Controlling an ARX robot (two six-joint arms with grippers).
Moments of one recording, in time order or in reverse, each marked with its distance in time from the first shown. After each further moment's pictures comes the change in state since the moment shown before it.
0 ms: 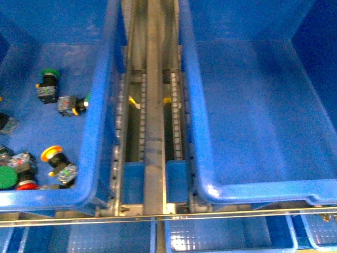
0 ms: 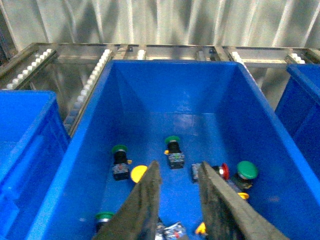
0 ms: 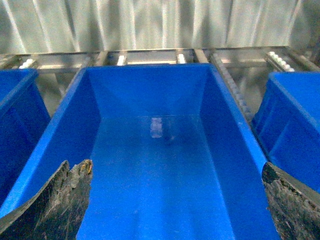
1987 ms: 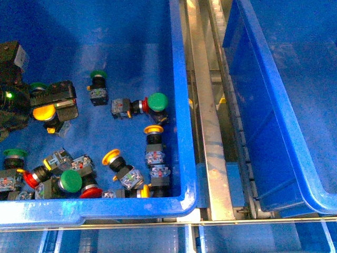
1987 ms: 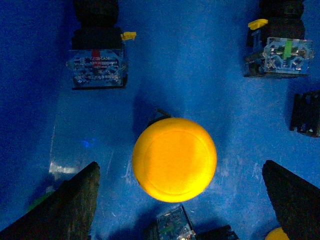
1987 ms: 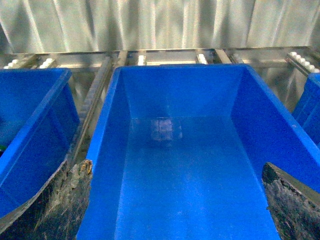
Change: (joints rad) left arm -0.092 2.021 0.863 0.298 -0.034 -0.291; right arm 0.000 0.000 0.000 0.000 0.001 0.000
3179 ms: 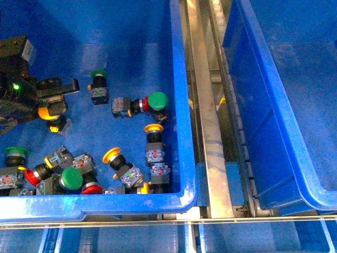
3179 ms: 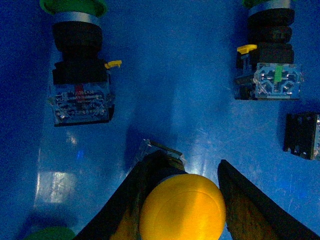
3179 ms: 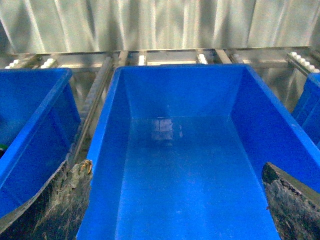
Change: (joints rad) left arm 0.027 0.076 0.088 0.010 0.059 0.041; right arm 0.000 0.000 0.000 0.000 0.000 0.000
